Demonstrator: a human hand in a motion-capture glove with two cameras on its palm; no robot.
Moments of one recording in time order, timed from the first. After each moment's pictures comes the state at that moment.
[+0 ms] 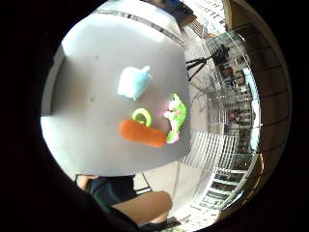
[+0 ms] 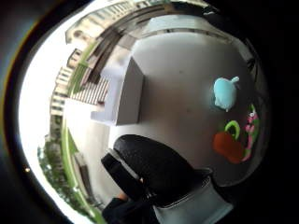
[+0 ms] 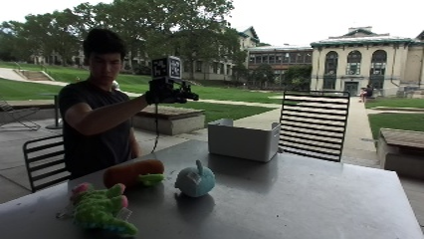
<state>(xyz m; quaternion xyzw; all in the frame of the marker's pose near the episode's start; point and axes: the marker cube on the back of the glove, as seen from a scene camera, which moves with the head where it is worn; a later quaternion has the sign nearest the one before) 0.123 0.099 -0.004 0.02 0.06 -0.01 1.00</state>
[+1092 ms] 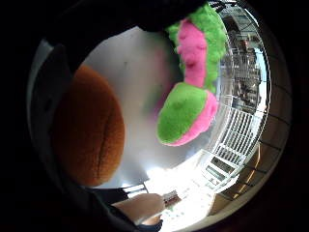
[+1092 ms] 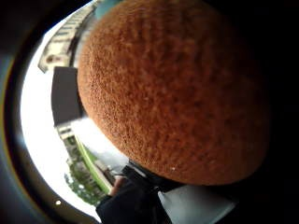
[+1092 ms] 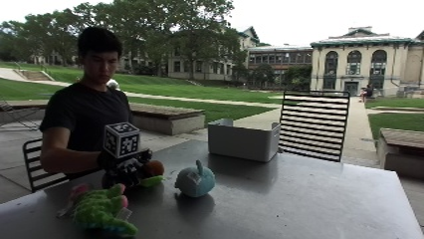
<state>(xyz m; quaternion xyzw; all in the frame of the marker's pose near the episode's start) 0.330 0.189 0.219 -0.15 0.00 0.12 0.98</state>
